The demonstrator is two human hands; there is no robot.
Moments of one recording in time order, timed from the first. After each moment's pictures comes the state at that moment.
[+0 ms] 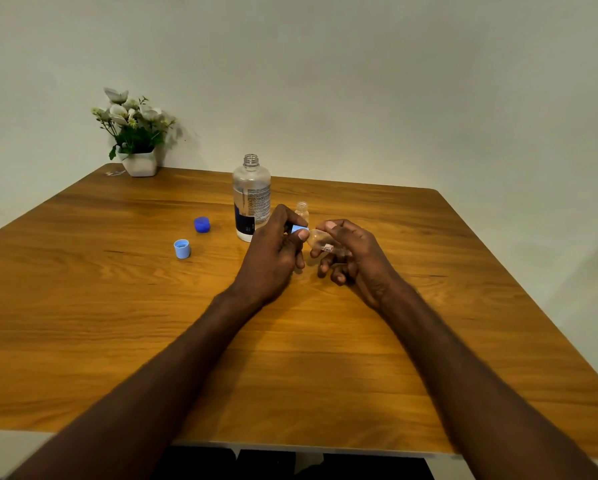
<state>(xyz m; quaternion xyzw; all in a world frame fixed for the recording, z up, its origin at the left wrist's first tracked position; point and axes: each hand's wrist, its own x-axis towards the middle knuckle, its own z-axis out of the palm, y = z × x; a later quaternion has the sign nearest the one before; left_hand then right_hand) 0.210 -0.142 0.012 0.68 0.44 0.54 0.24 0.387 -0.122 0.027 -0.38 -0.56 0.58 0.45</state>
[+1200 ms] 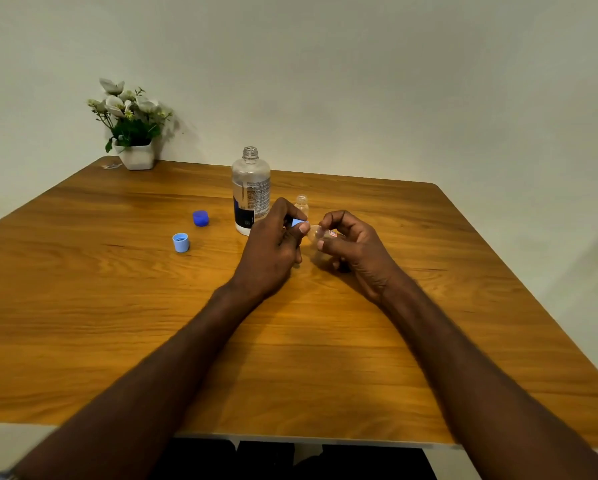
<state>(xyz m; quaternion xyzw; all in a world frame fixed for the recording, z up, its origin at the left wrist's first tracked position) 0.210 -0.144 0.015 0.68 0.44 0.54 0.21 0.390 -0.119 0.022 -0.35 -0.59 0.56 0.47</state>
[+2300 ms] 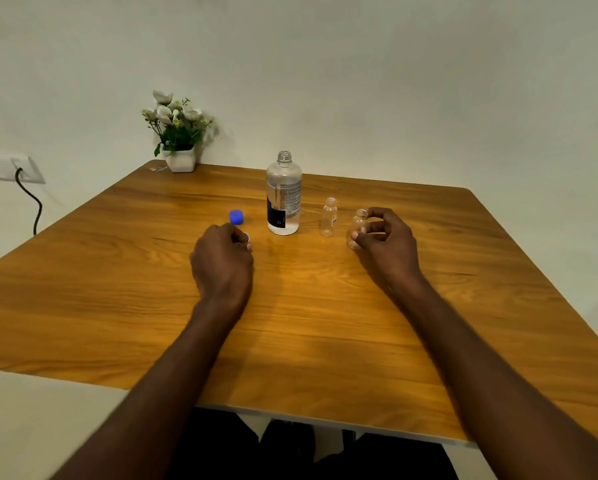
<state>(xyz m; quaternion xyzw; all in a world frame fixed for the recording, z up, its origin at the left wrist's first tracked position) 0.137 -0.179 0.004 0.45 0.76 0.47 0.01 0.387 -0.101 0.009 -0.50 -0.61 0.32 0.53</state>
